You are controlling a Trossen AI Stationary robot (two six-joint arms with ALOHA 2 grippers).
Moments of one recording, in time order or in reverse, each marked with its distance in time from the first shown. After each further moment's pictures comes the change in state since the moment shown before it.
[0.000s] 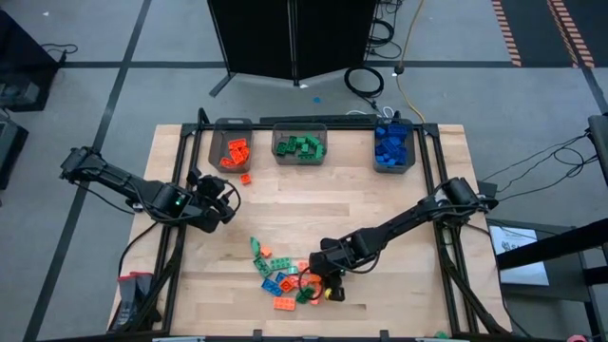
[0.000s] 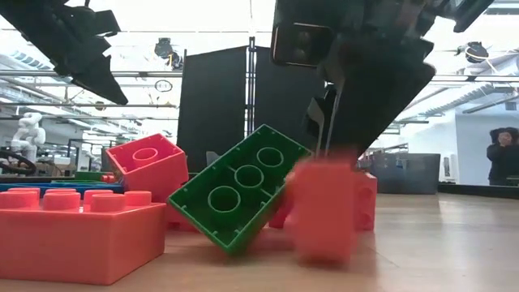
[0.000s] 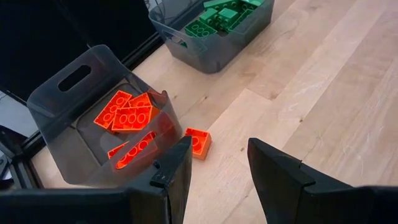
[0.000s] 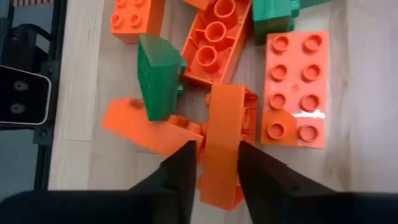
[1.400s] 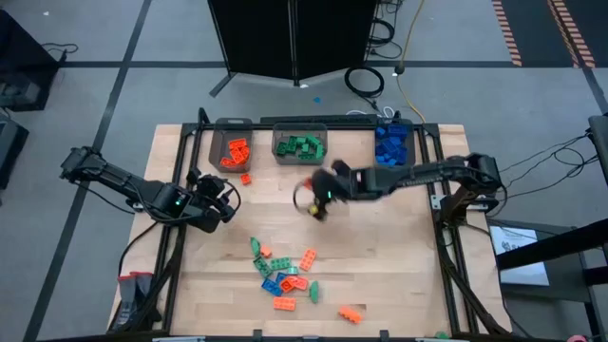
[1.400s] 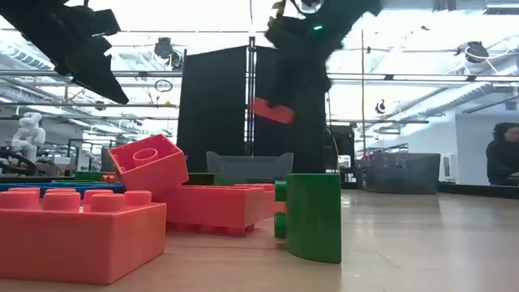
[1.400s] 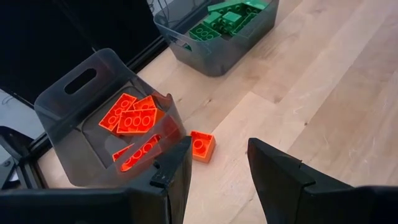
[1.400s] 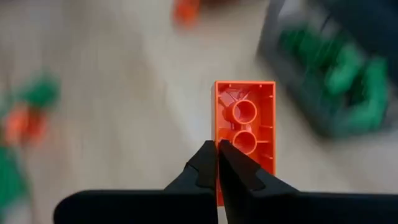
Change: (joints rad) left arm 0.000 0.000 0.000 -0.005 -0.021 -0.002; right arm -0.384 -0.278 0.039 -0.124 0.427 -0.064
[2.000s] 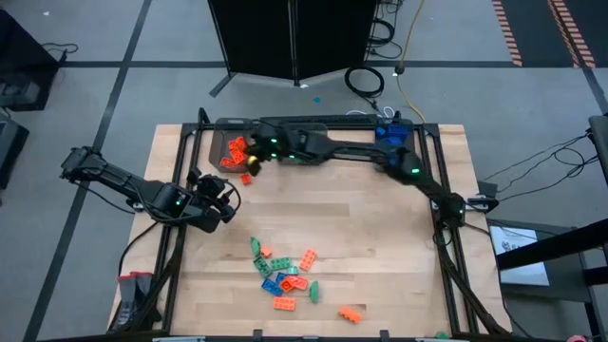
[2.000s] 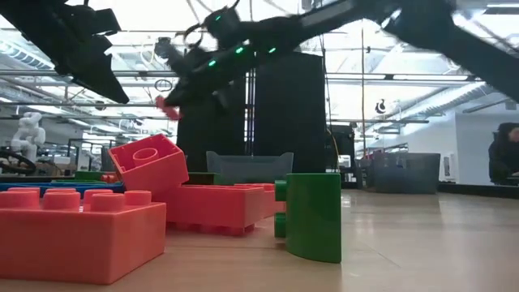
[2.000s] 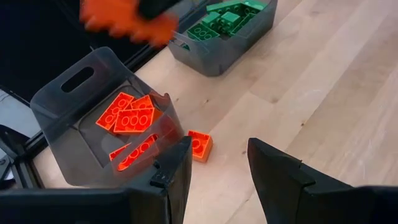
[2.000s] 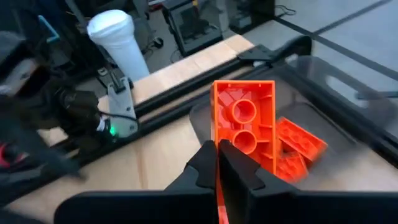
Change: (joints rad) left arm 0.000 0.000 0.000 0.008 0.006 -0.006; right arm -0.264 0.680 0.847 0.294 -0.334 -0.078
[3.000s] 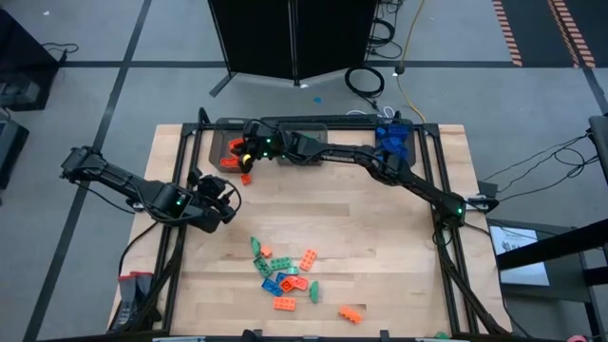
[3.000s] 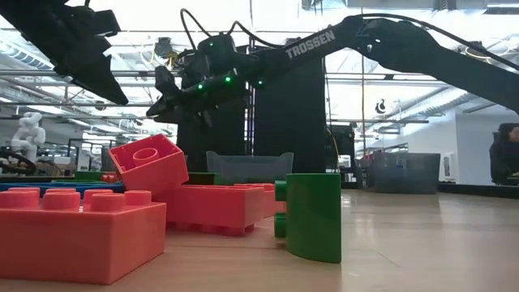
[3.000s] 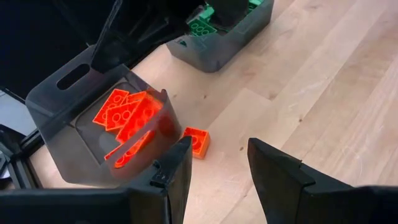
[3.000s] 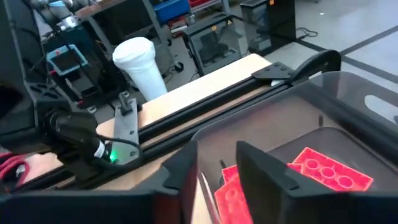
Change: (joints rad) left arm 0.000 0.004 0.000 -0.001 0.018 0.000; right arm -0.035 0.198 0.152 0.199 -0.097 0.021
